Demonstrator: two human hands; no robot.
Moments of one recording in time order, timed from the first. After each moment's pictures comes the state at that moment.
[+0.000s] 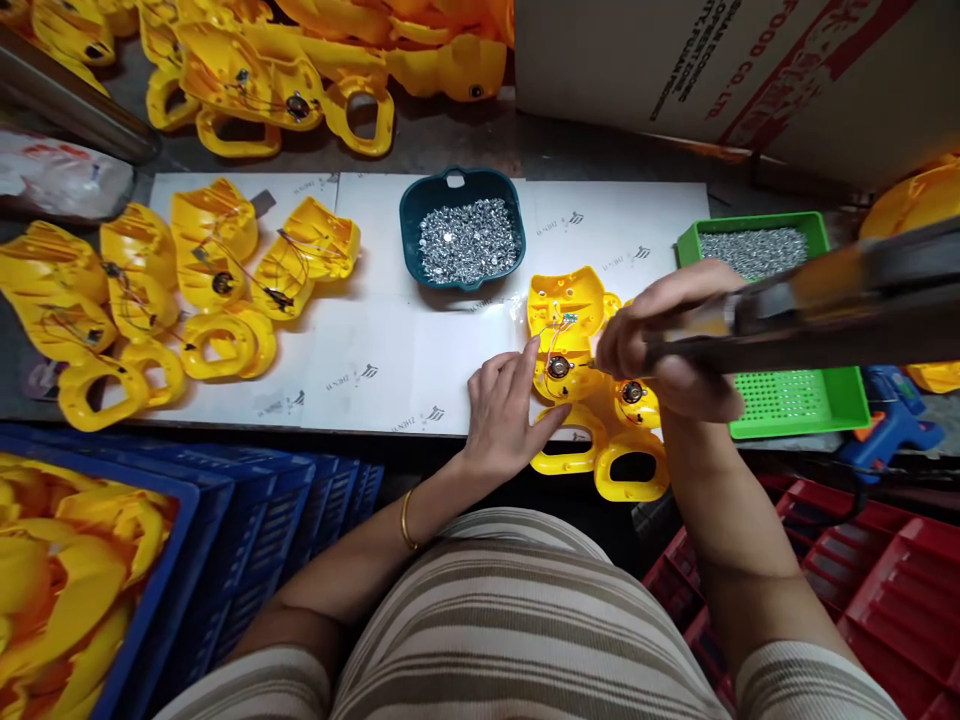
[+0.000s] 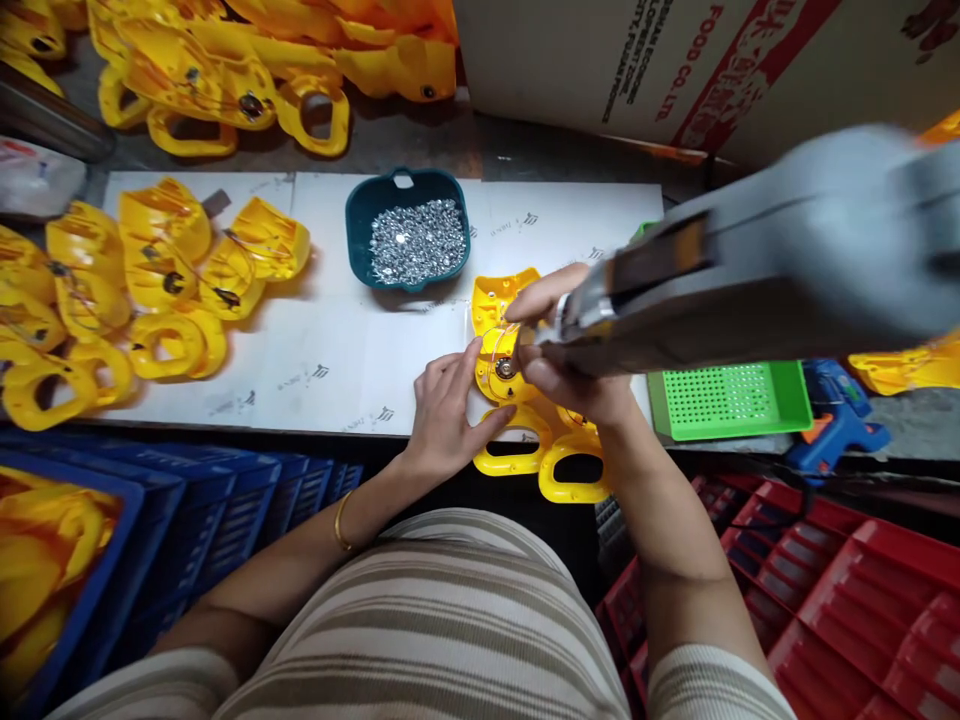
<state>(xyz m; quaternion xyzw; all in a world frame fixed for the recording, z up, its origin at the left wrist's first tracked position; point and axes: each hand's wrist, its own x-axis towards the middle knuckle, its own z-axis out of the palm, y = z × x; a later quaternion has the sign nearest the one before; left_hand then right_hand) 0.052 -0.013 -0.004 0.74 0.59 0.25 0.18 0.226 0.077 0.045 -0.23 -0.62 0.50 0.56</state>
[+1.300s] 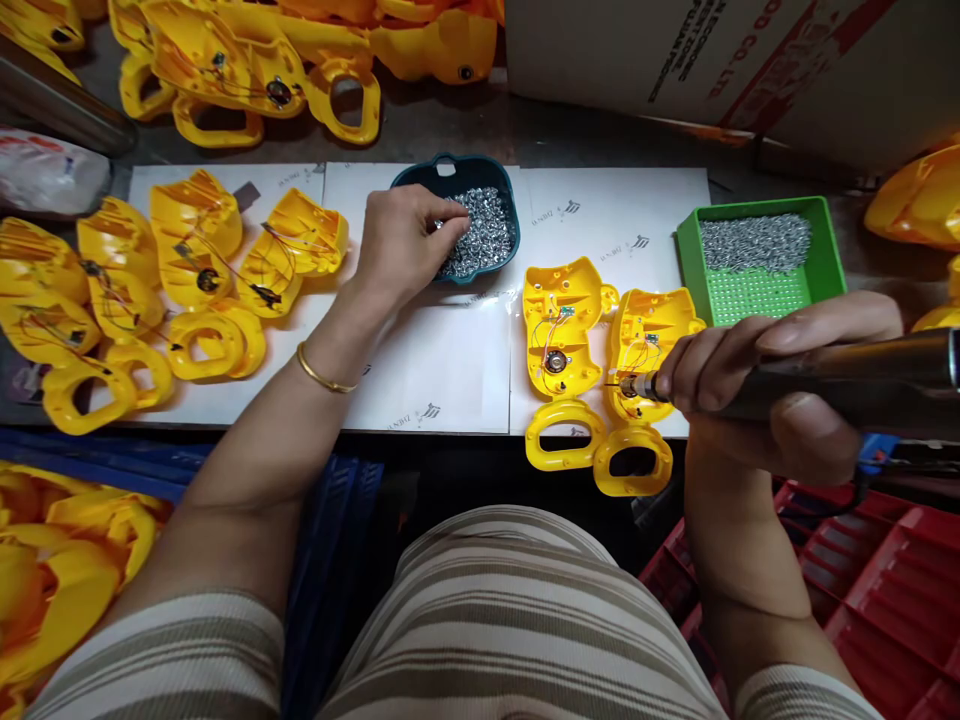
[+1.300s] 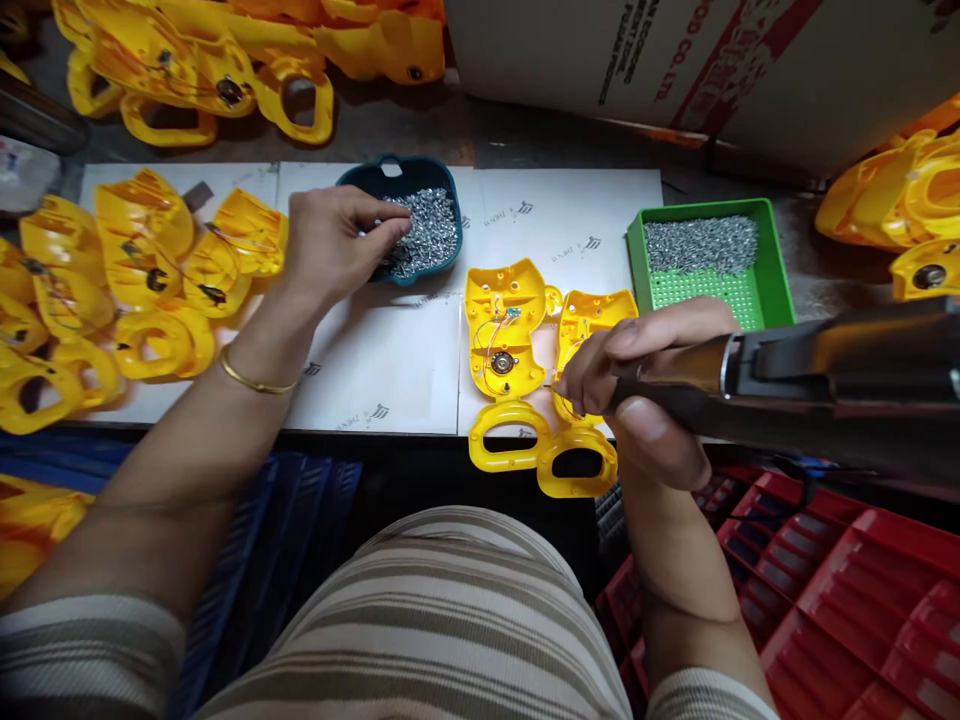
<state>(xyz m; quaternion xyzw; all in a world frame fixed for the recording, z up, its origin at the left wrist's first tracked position) -0.038 0.159 0.030 0.75 0.58 0.32 0.12 0.243 0.047 0.067 -0.17 -0.57 0.45 0.67</state>
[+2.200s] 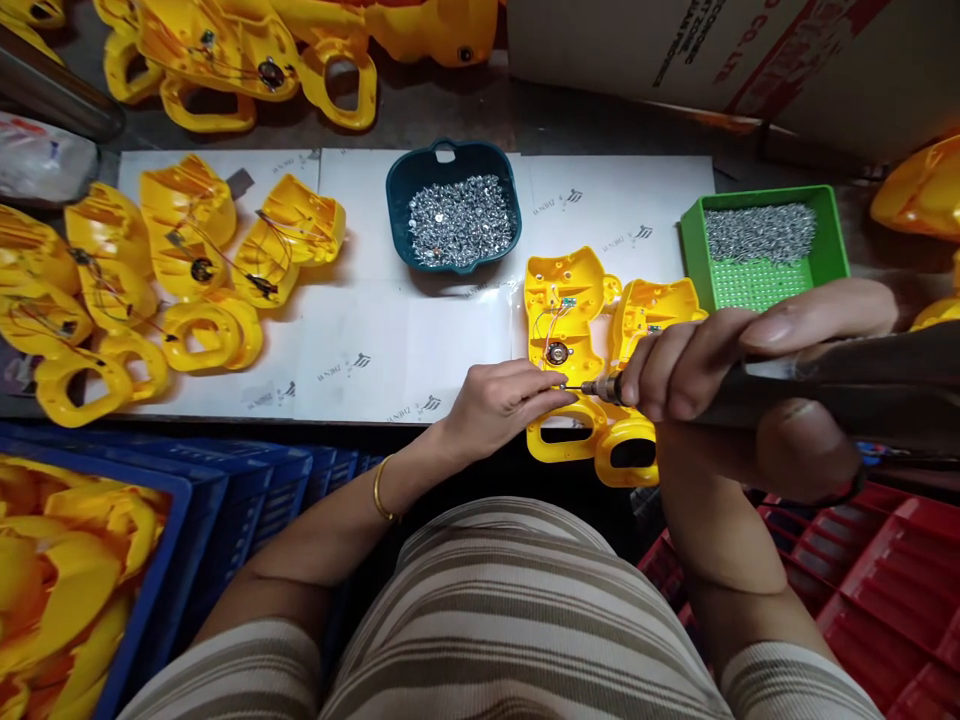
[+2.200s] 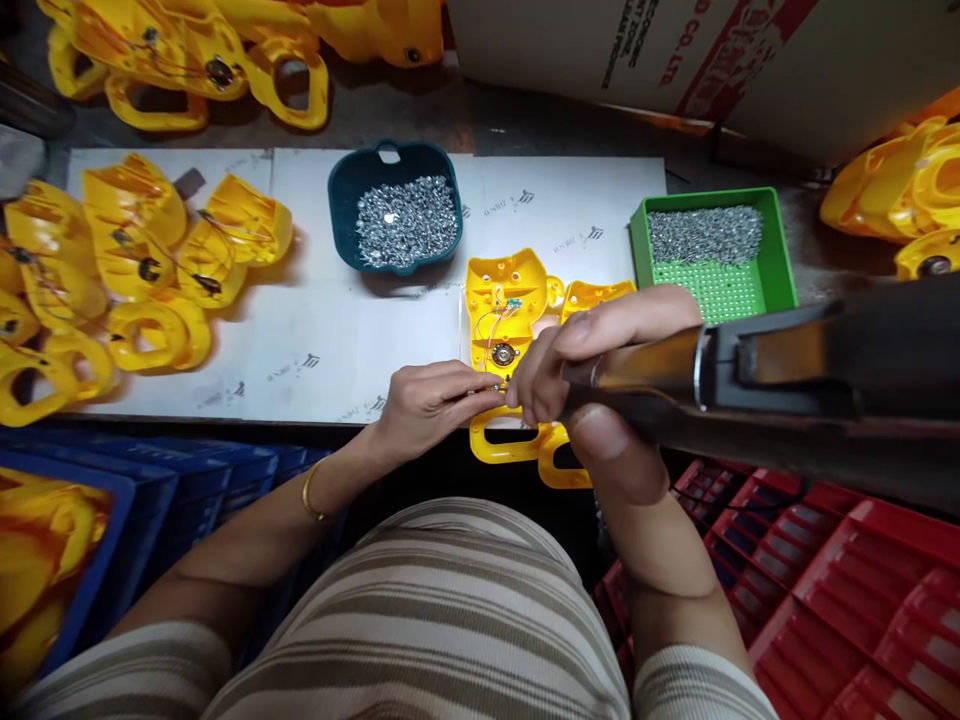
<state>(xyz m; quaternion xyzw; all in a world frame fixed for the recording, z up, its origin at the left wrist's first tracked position) 0.038 0.010 0.017 0.81 0.38 0.39 0.23 0.234 0.041 0.079 -0.16 -0.59 0.53 0.59</state>
